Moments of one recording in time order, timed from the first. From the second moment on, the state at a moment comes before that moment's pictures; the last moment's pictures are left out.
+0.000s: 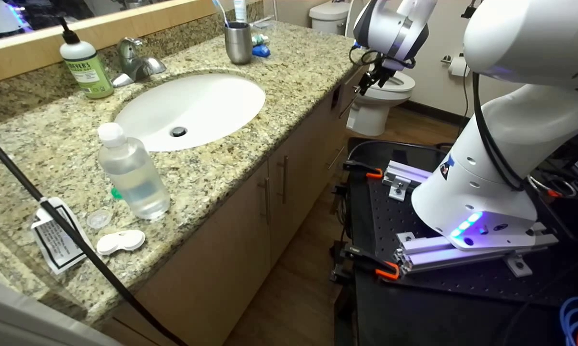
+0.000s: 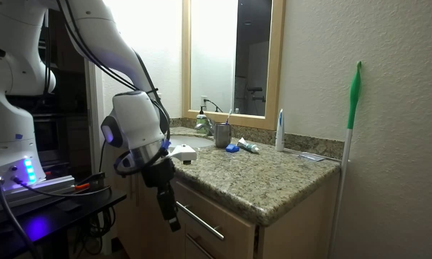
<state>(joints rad) -1.55 0.60 0.21 -2.34 0.46 3.29 2.10</state>
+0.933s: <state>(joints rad) -1.96 0.58 0.55 -2.29 0.26 3.10 2.05</state>
